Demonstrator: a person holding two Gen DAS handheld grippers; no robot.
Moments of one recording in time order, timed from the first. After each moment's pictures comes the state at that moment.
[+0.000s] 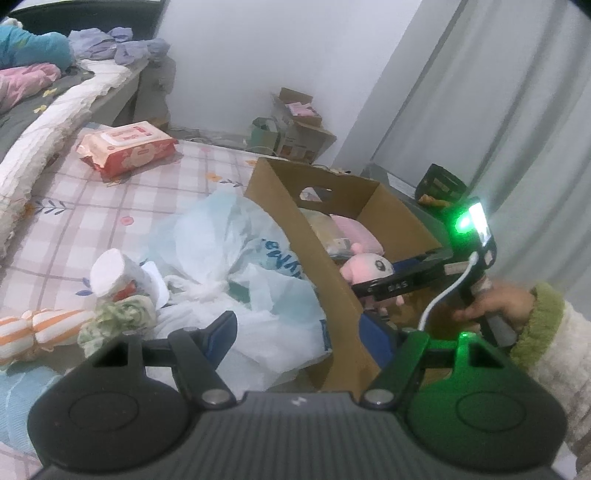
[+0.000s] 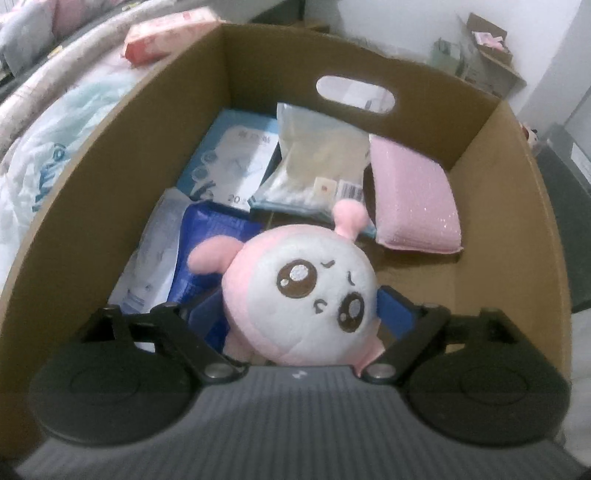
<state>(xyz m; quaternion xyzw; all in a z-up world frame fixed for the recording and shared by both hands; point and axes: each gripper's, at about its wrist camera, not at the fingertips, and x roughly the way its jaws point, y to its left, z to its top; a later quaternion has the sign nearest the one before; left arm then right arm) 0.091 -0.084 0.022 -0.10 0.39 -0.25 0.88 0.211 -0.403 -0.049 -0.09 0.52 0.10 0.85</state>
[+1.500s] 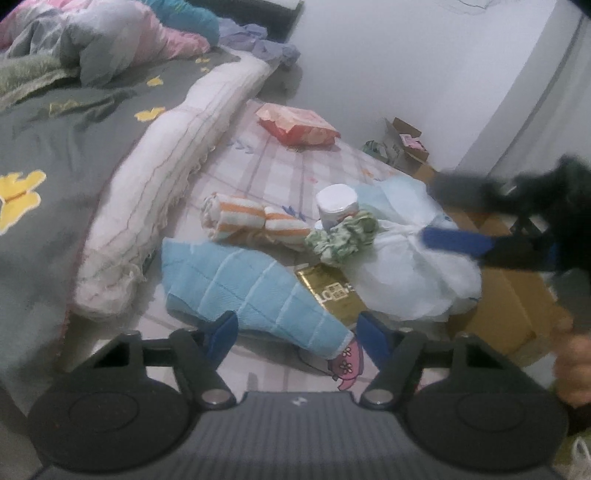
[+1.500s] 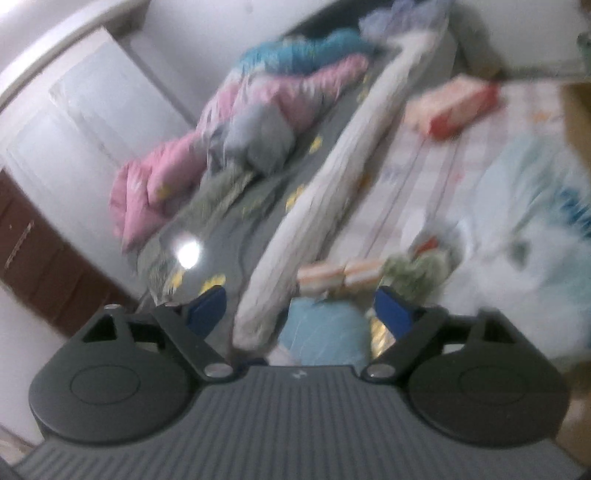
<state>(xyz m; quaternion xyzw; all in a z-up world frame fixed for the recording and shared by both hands) 0.003 0.078 -0.039 -0.18 0.39 -0.09 0.90 0.094 -0.162 0.029 0.19 0.41 0.37 0.81</state>
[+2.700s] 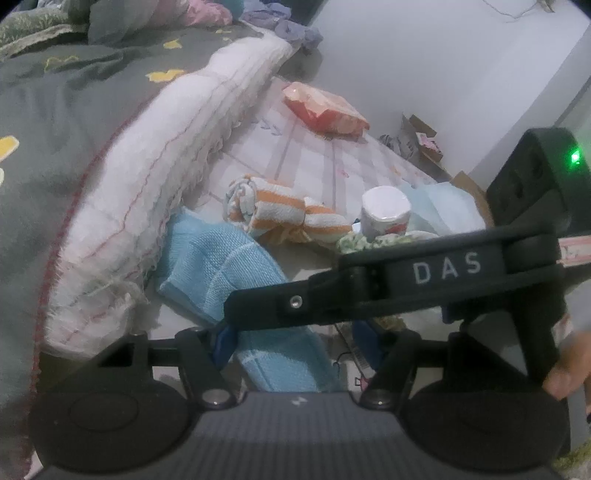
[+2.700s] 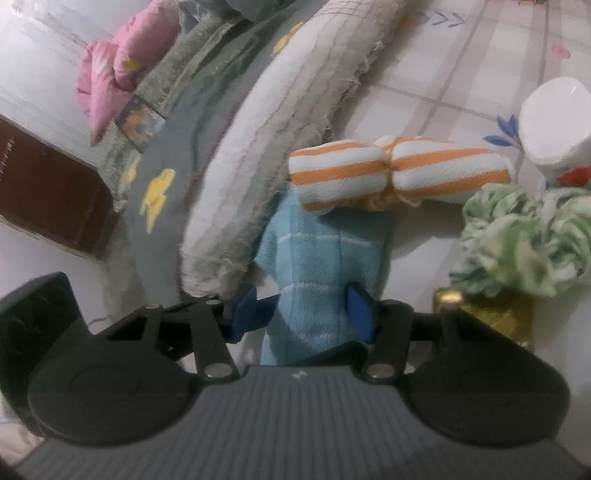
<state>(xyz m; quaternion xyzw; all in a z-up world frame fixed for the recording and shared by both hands) 0.049 0.103 -0.077 -0.22 0.41 -0.09 0.88 0.165 -0.029 -0.074 0.11 0.58 0.40 0.70</state>
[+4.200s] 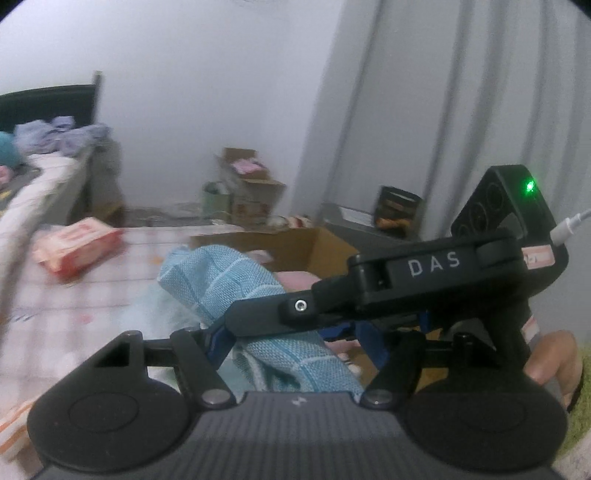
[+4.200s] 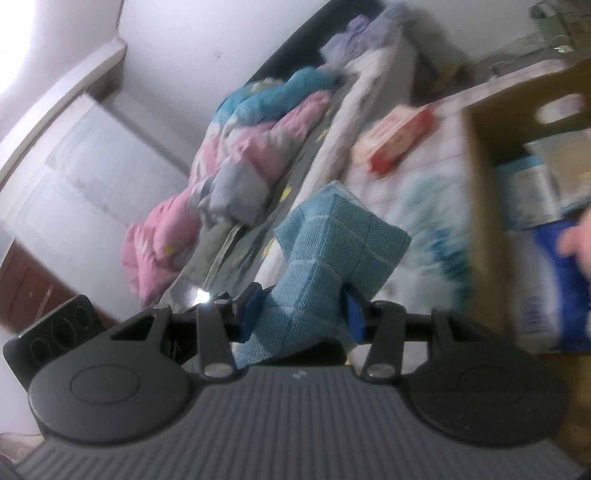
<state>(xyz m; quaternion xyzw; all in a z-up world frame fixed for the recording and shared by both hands) 0.075 -0.148 0.059 -0.02 0.27 -0.32 0.91 0.110 -0.332 0.048 0.30 0.38 0.32 0.81</state>
